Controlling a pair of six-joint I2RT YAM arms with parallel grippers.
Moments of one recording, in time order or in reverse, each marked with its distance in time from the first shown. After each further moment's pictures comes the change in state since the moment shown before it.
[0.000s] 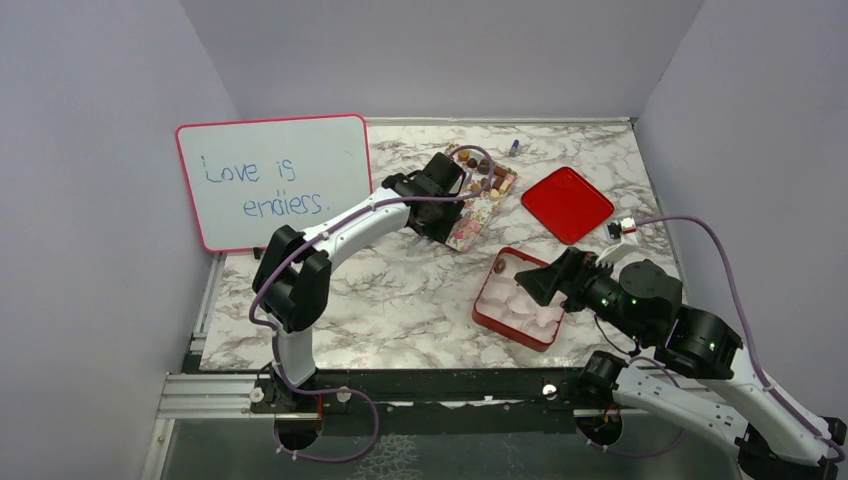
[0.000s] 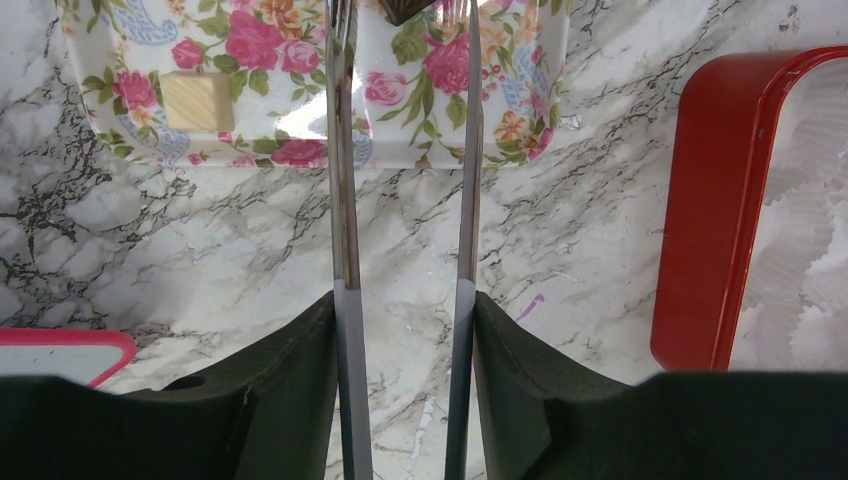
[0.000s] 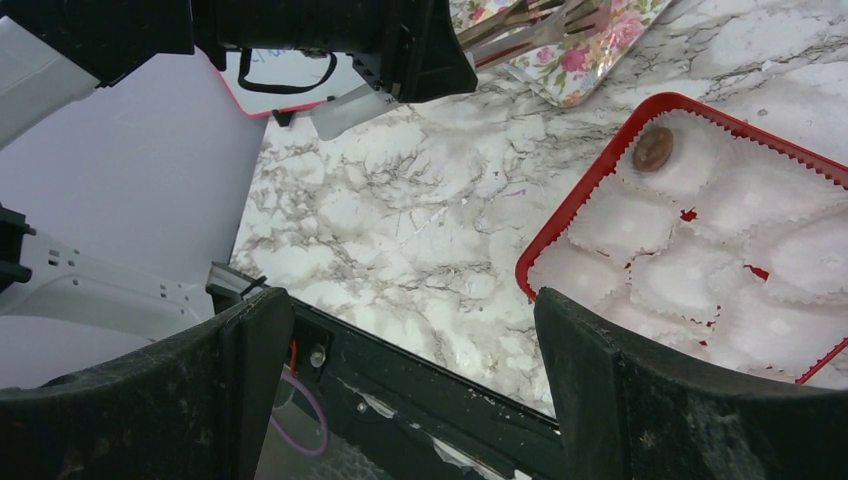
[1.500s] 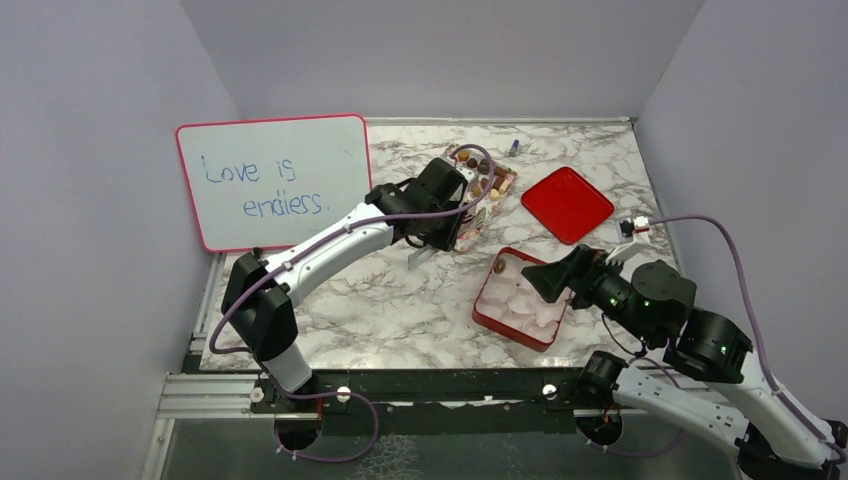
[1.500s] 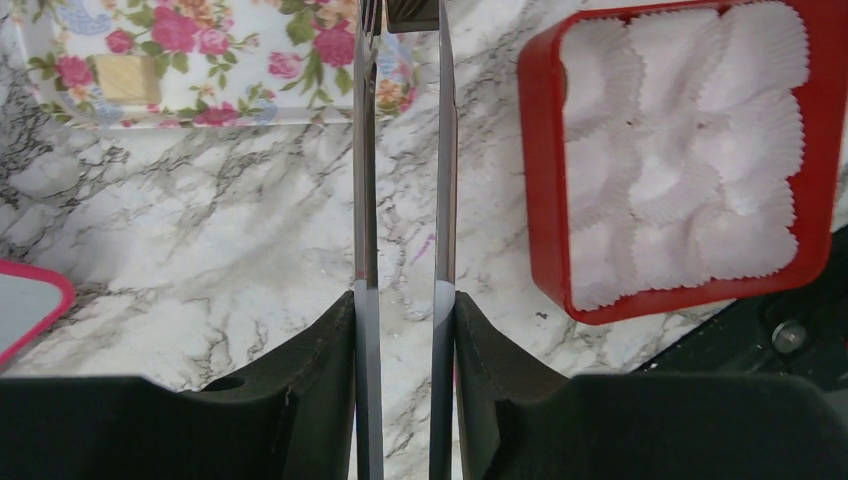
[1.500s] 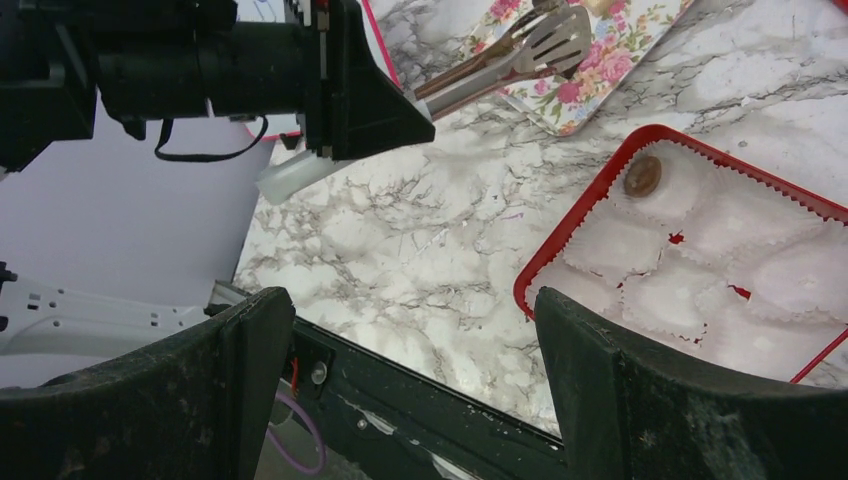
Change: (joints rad) left arm -0.078 -0.195 -0.056 -0.022 0.041 -0.089; right arm 0.000 -0.010 0.032 -0.003 0.032 -0.027
